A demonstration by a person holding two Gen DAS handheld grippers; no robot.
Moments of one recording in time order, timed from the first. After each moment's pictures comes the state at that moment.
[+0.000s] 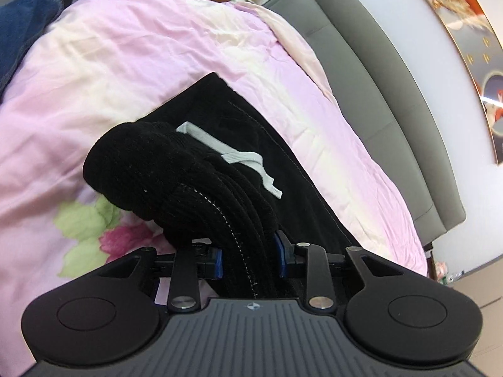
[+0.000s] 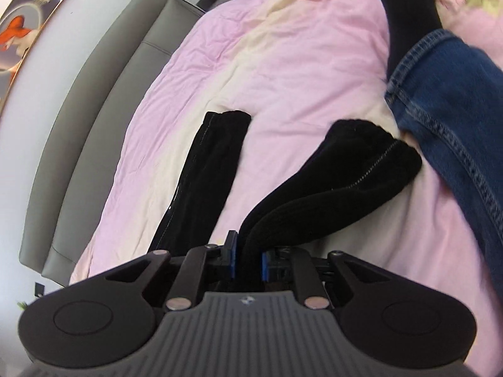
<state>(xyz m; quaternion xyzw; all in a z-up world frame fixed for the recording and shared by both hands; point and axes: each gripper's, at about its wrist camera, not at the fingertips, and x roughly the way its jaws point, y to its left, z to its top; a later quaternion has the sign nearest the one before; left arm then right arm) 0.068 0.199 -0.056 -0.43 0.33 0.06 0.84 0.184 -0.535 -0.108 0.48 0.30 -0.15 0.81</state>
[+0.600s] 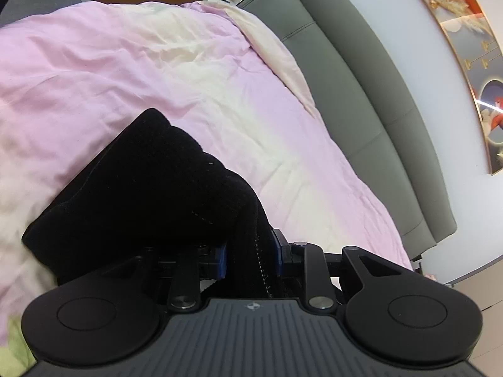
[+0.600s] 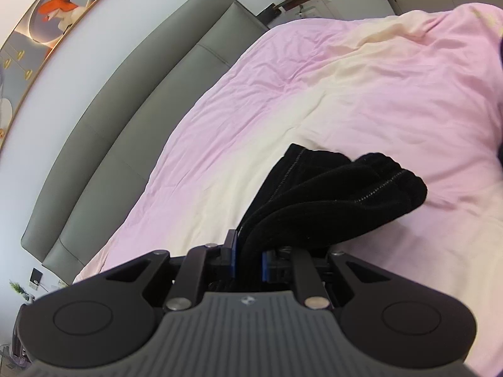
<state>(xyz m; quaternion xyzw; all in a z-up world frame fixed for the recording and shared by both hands) 0.217 0.236 -0.050 -0.44 0.33 0.04 0.84 0.322 -0.499 -0.058 0.41 0.26 -0.11 0.87</state>
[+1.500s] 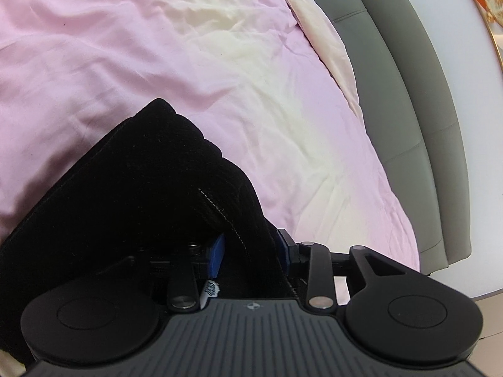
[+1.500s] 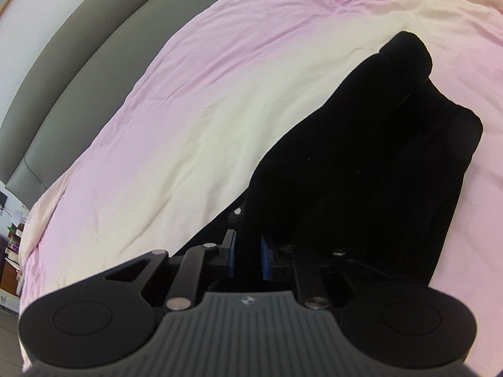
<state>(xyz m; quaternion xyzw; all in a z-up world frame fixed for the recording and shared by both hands) 0.298 0.274 -0.112 -0.49 0.37 0.06 0.78 0.479 -0.445 -0.132 0.33 0.40 -0.06 0.85</state>
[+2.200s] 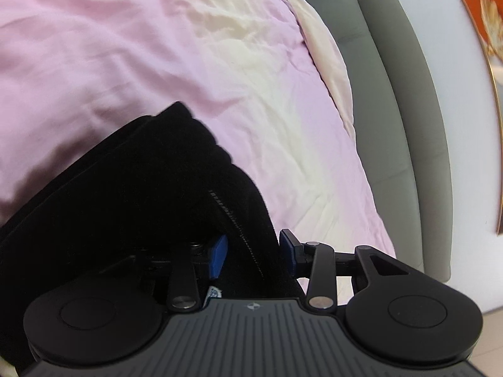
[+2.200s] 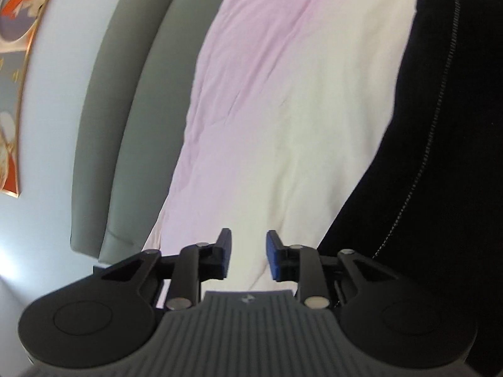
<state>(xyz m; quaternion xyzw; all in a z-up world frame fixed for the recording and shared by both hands) 0.285 0.282 -0.129 -0.54 0.33 0.06 0.77 0.533 -0.415 -0.151 0.55 0.33 0.00 0.77</state>
